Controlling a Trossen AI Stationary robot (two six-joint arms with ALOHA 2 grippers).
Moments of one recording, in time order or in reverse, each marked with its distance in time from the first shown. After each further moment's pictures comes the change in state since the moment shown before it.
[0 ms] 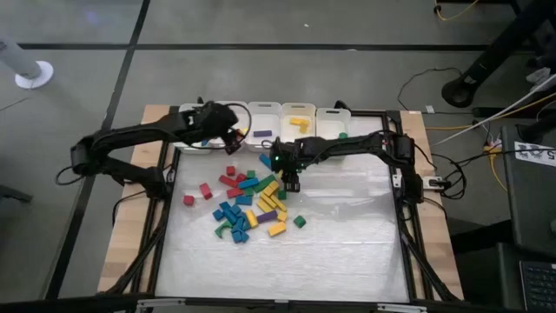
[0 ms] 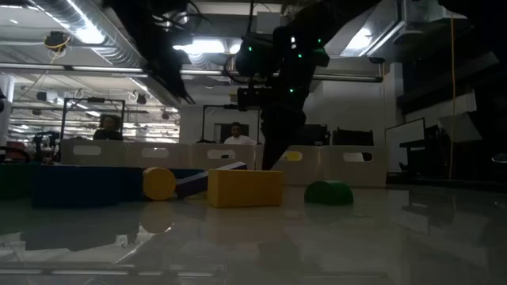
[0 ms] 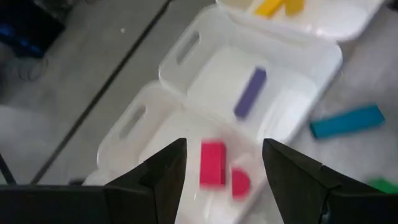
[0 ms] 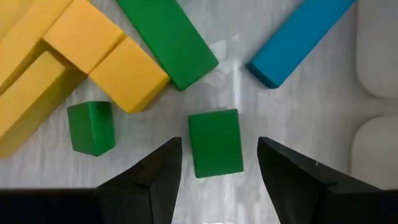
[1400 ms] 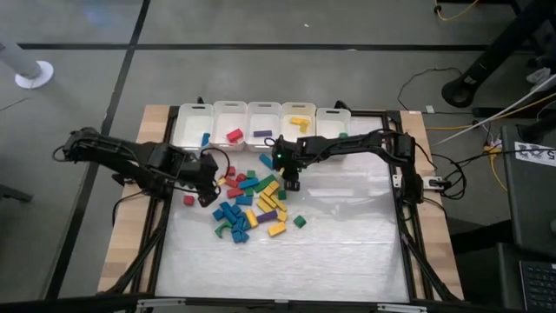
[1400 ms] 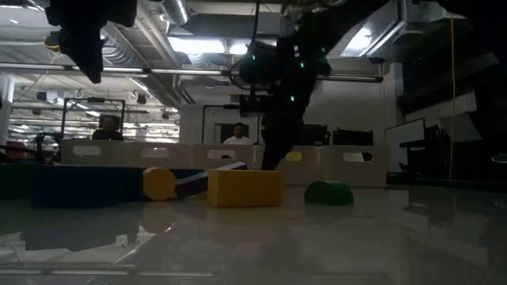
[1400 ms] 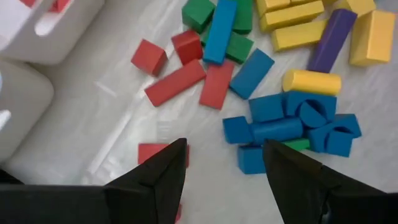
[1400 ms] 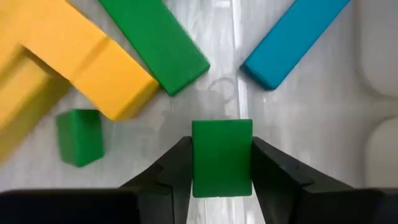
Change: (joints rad) left arm -0.604 -0.123 -0.013 -0.480 0.195 -0.817; right arm -0.022 -0.009 -0.040 0.066 -0.021 0.012
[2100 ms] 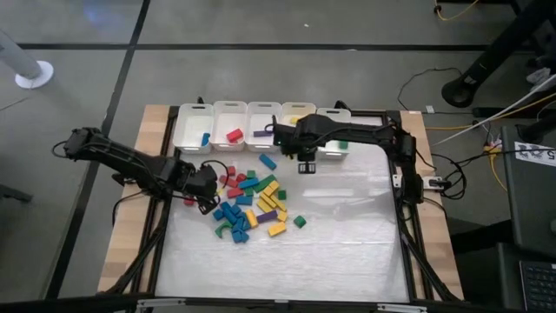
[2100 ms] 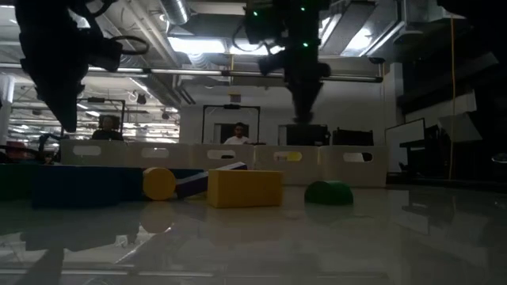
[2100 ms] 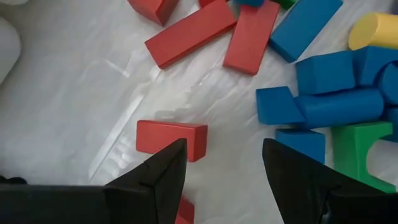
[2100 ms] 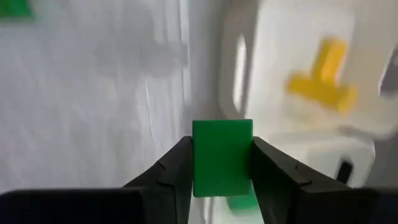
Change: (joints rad) left arm -0.049 0.000 -0.274 0.169 -0.004 -0.072; right arm -0.022 -0.003 0.432 -0.774 0.327 -0.057
